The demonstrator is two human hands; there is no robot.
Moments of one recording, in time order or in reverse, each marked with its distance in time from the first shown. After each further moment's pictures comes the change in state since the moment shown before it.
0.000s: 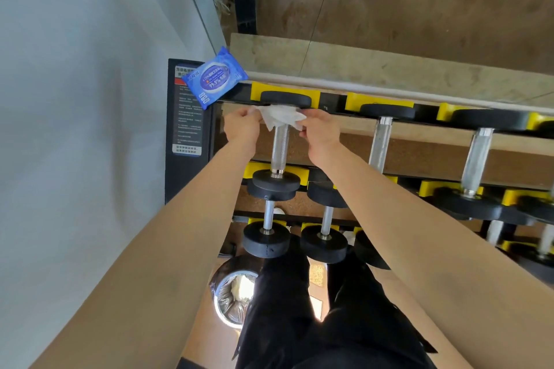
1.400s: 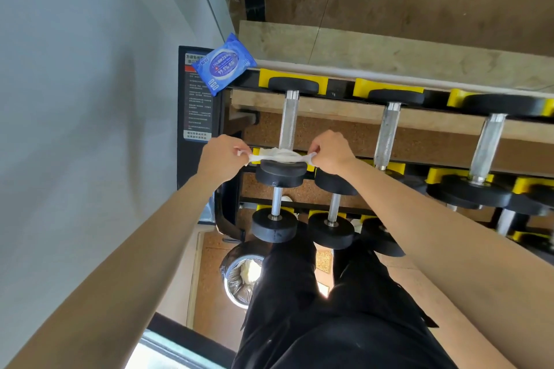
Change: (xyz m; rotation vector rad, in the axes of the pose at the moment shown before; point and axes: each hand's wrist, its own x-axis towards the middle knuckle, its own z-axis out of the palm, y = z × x) left_hand -0.039 -0.039 -0.103 1.095 -0.233 0.582; right_hand -0.012 0.037 -0.054 -1.339 -0.338 -0.390
